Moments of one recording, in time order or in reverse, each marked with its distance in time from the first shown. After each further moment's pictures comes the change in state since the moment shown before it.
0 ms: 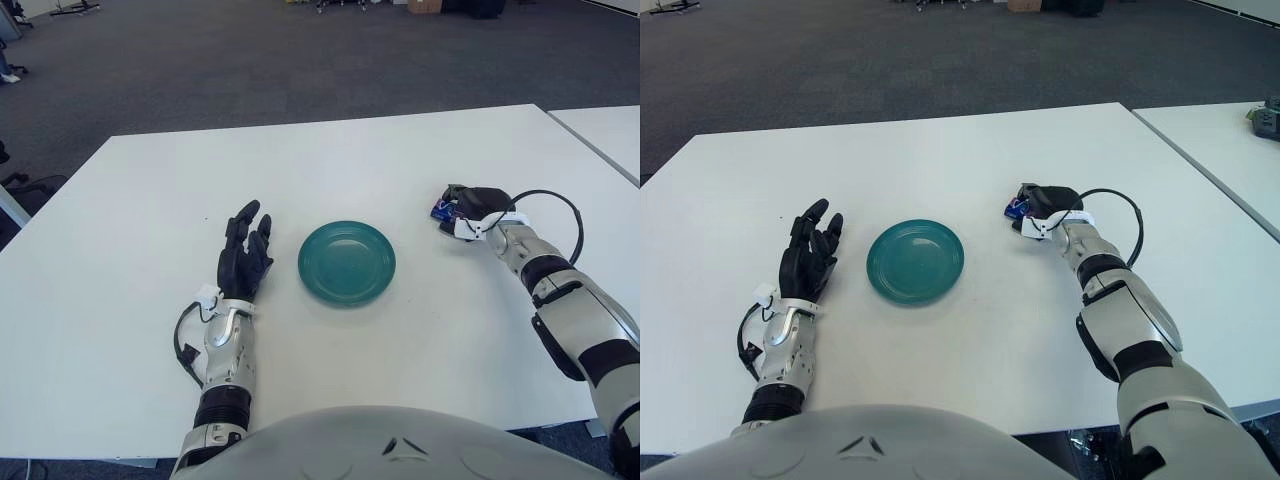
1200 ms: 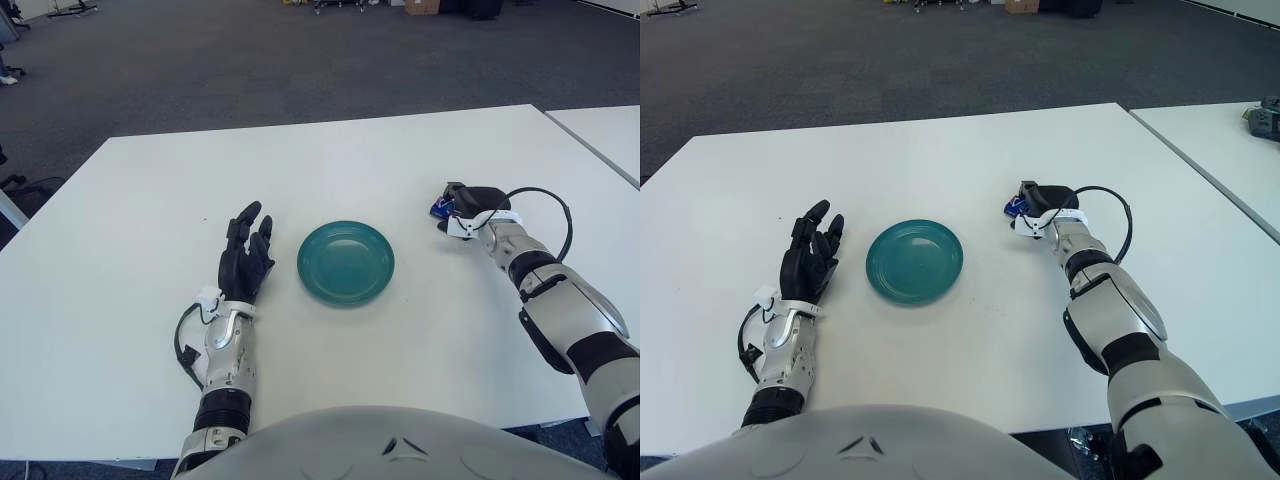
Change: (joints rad) left arm 0.026 0.000 -0.023 -0.030 0.002 -0.001 0.009; right arm -0.040 0.064 0.058 0.070 -0.013 0.118 -0.001
